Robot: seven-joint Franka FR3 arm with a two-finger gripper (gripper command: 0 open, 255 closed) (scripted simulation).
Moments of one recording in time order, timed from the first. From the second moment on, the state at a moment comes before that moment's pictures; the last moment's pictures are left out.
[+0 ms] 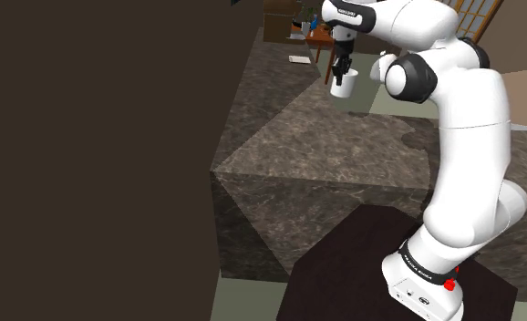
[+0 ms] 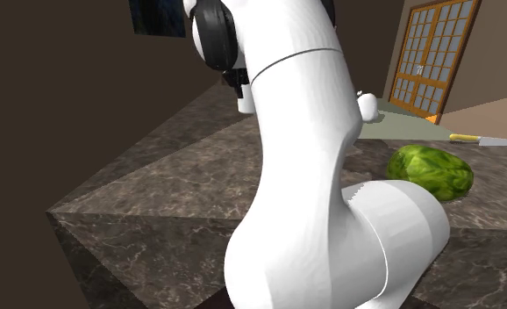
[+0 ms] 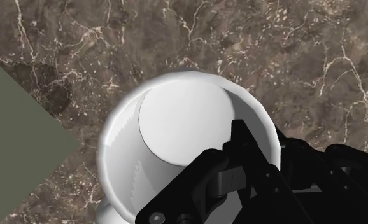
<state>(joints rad) -0.27 0.60 -0.29 -0.96 0.03 1.41 -0.63</state>
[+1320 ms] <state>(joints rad) -0.34 0.31 -0.36 -1.31 -0.05 1.49 -0.80</state>
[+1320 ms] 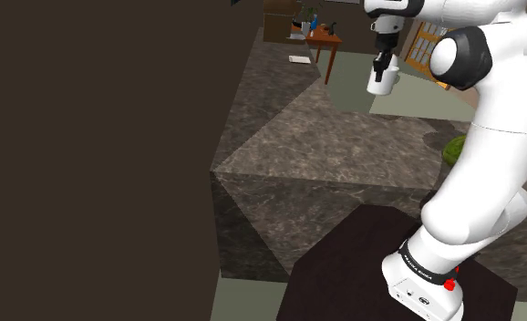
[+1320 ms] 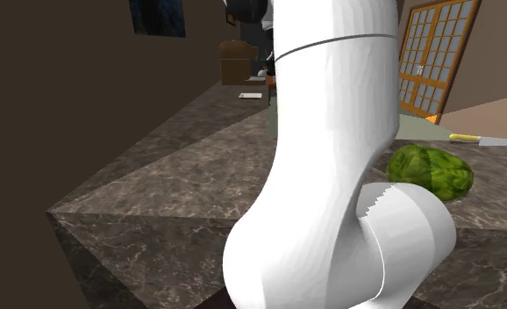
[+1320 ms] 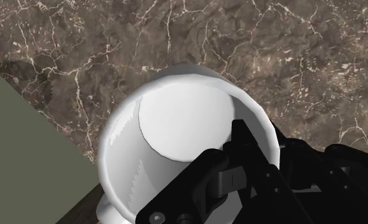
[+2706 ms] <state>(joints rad) -0.55 0.12 -0.52 -1.61 -0.13 1.67 -1.17</state>
